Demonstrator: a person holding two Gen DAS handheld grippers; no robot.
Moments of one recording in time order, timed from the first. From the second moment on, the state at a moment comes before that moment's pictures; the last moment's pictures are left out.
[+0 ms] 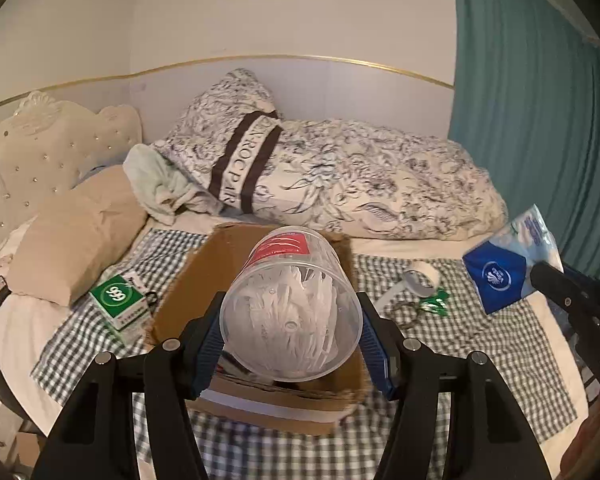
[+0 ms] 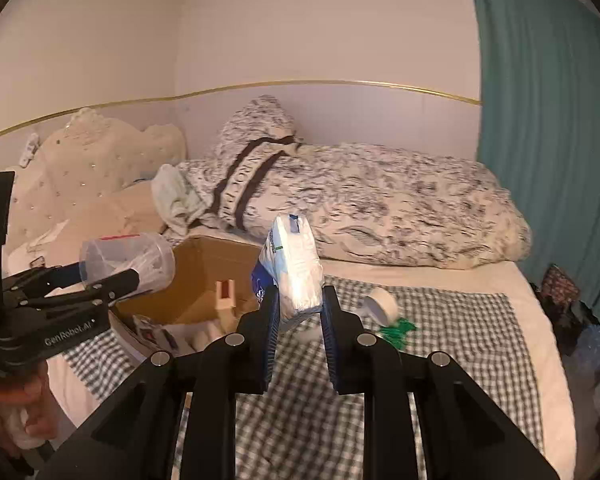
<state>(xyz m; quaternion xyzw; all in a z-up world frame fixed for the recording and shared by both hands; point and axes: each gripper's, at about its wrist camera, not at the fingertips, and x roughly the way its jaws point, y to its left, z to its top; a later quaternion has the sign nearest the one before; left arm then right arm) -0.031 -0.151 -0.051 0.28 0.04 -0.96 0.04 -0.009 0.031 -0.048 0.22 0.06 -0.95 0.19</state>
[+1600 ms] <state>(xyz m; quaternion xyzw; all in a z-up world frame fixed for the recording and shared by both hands) -0.106 -0.225 -0.127 0.36 0.07 -0.93 0.07 -0.086 -0.088 -0.147 0.33 0.12 -0.90 0.26</state>
